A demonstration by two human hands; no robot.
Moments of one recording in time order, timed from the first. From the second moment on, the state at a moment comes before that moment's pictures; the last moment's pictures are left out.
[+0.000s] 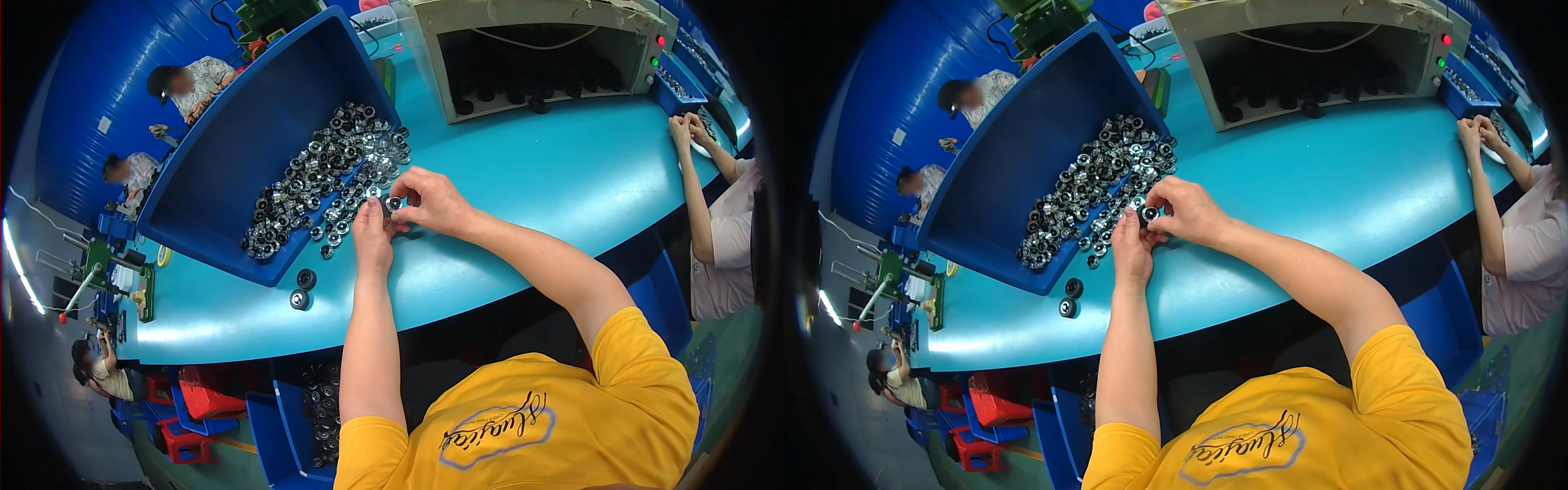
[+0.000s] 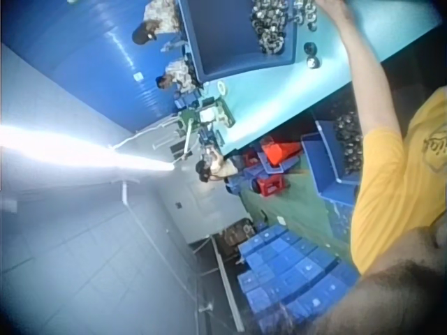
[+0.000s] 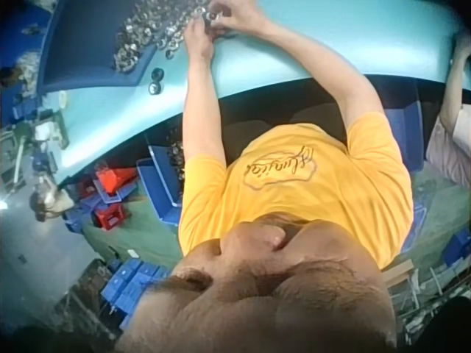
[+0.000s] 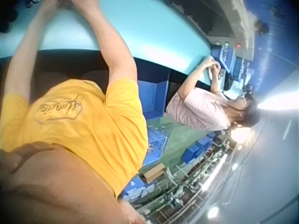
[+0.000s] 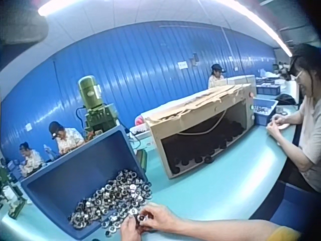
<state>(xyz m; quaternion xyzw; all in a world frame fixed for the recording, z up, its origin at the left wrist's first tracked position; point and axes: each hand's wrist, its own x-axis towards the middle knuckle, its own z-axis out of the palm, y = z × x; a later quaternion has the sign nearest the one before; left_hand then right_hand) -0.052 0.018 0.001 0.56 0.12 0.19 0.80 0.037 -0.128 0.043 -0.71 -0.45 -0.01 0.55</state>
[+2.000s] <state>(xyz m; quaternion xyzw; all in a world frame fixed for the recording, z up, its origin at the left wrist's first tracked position) -0.056 0.001 0.002 0.71 0.16 0.28 0.63 0.026 -0.125 0.022 -0.67 -0.30 0.19 0.65</state>
